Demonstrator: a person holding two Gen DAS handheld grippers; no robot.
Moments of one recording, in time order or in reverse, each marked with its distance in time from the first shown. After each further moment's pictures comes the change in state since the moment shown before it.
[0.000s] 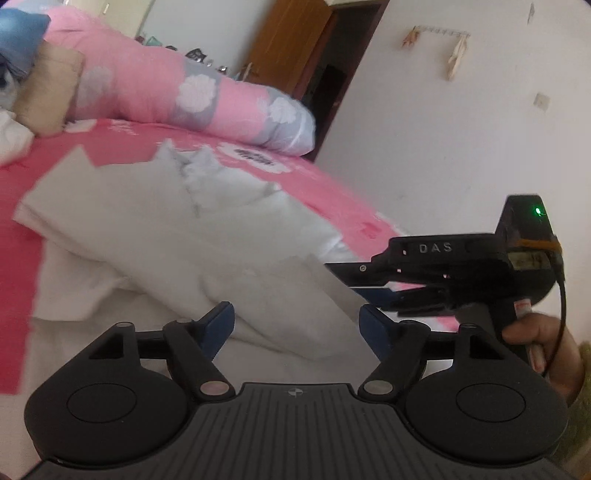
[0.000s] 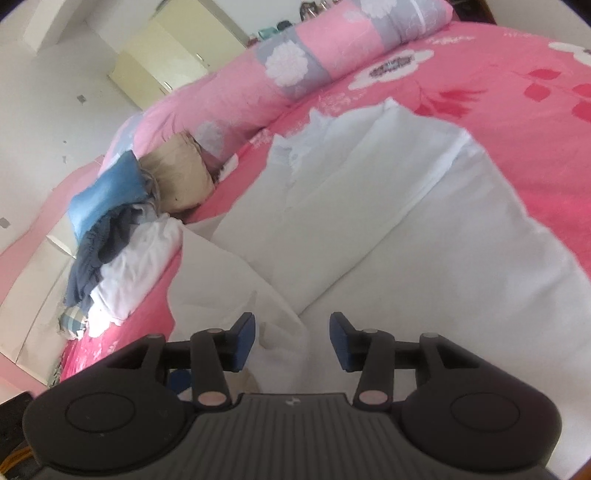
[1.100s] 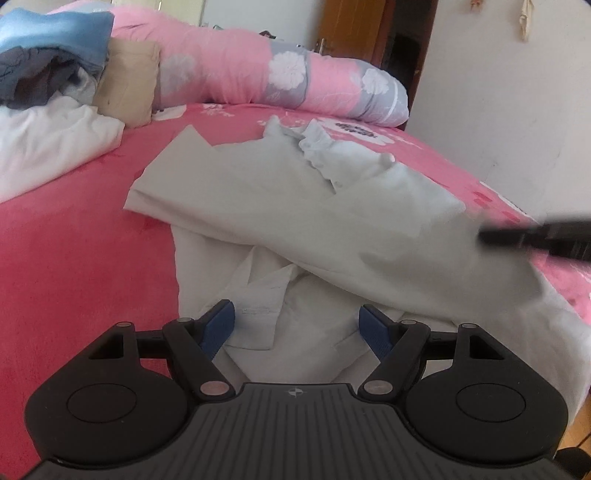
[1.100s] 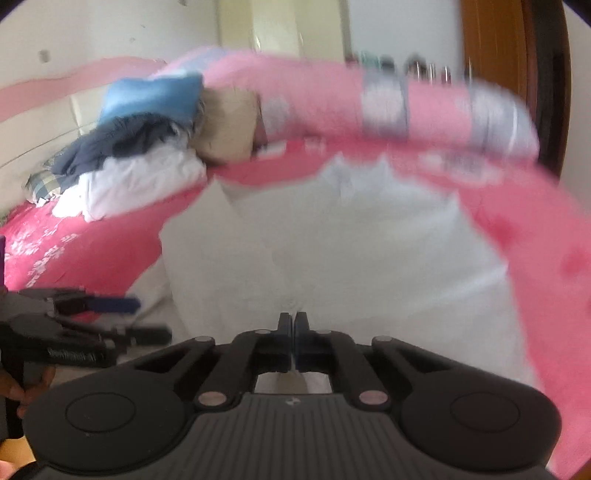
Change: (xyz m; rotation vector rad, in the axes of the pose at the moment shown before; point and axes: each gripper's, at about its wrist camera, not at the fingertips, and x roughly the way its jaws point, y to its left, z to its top) left arm 0.017 0.058 0.007 0.036 0.067 0.286; right arm -0.008 0.082 -0.027 -0.632 -0.113 -0.169
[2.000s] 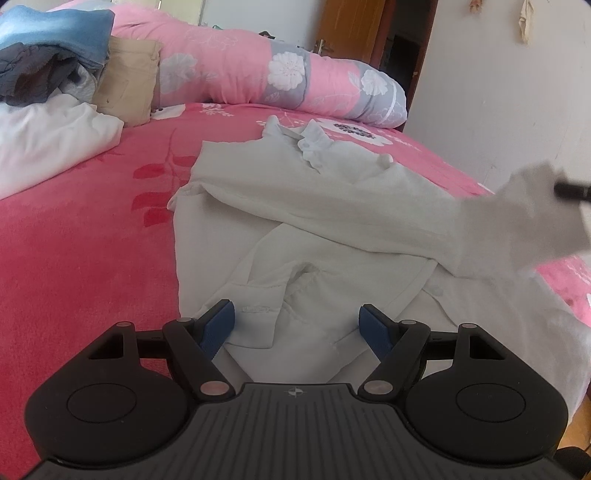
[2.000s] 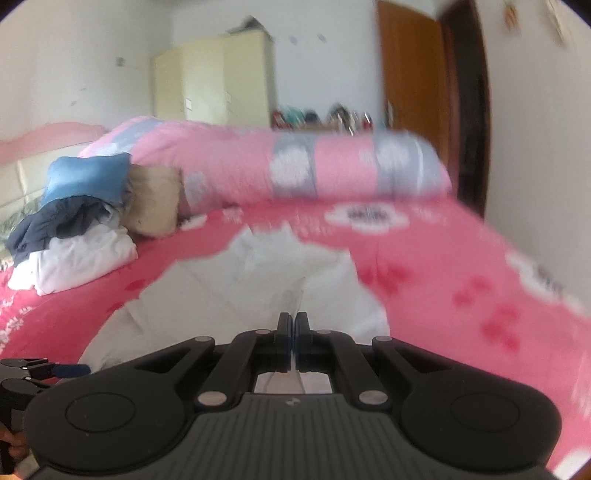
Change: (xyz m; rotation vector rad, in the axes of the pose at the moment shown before) left arm 0.000 0.004 -0.002 -0.014 0.000 -0.016; right arm -0.066 -0.070 0.006 0.189 -0.105 -0.170
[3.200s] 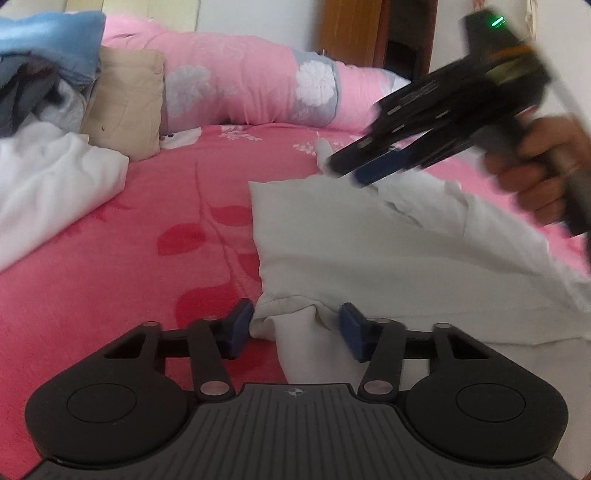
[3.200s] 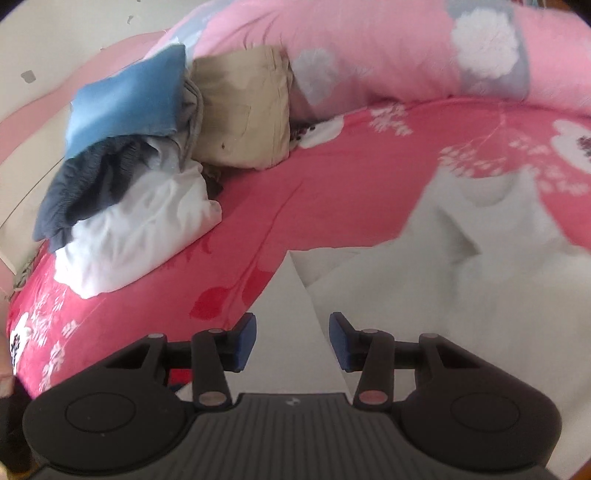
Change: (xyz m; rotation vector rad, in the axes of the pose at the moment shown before) left arm 0.094 0.099 0.064 0.058 -0.061 0.005; right arm 0.341 0.142 0.102 -0.063 0.430 0.471
